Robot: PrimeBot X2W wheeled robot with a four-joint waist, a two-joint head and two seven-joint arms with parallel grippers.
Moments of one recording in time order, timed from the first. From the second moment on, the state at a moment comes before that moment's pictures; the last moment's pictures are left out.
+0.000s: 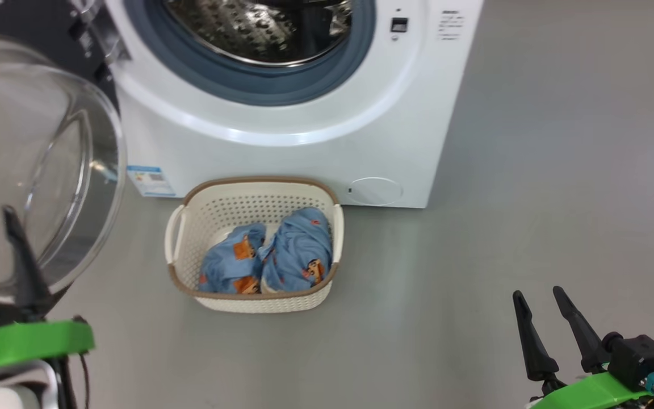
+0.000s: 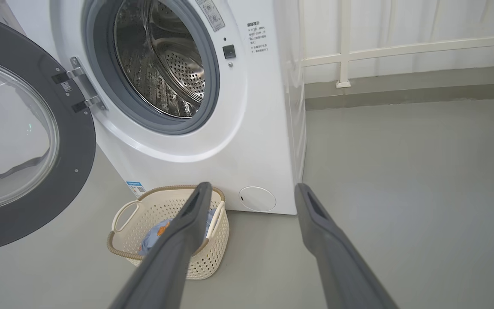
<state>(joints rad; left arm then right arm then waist) -0.22 0.03 0.26 0.02 -0.07 -0.04 -0.26 0.01 -0.10 -0.01 0.14 0.28 0.13 -0.24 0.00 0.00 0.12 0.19</state>
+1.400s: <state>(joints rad) 0.19 0.04 0.07 0.03 -0.14 0.07 -0.26 0.11 -0.06 -0.06 0.01 0.24 0.13 -0.25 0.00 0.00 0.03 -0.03</state>
